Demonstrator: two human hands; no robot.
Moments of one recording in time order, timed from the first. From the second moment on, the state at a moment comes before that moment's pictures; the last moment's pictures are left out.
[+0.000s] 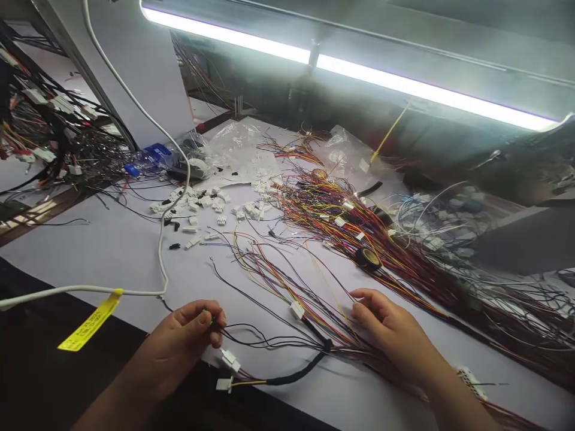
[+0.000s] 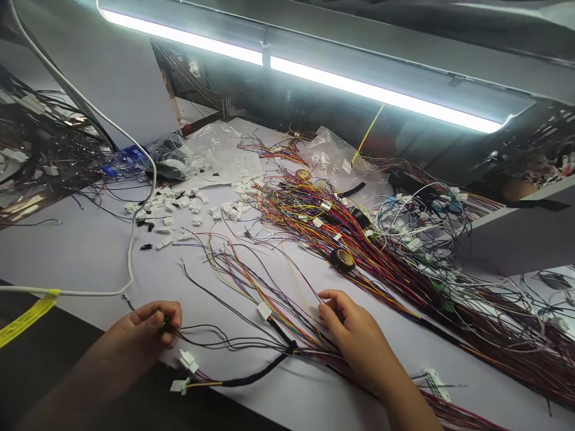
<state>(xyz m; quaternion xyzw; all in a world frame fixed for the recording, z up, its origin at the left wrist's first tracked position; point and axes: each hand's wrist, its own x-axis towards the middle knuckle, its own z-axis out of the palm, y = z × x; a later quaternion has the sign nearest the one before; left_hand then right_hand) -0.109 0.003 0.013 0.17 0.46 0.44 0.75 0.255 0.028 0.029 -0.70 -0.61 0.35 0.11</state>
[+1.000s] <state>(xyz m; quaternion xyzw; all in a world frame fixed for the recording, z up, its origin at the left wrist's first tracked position) -0.108 -0.001 0.004 0.27 0.47 0.40 0.74 0.201 -0.012 0.016 -0.54 -0.80 0.23 0.07</state>
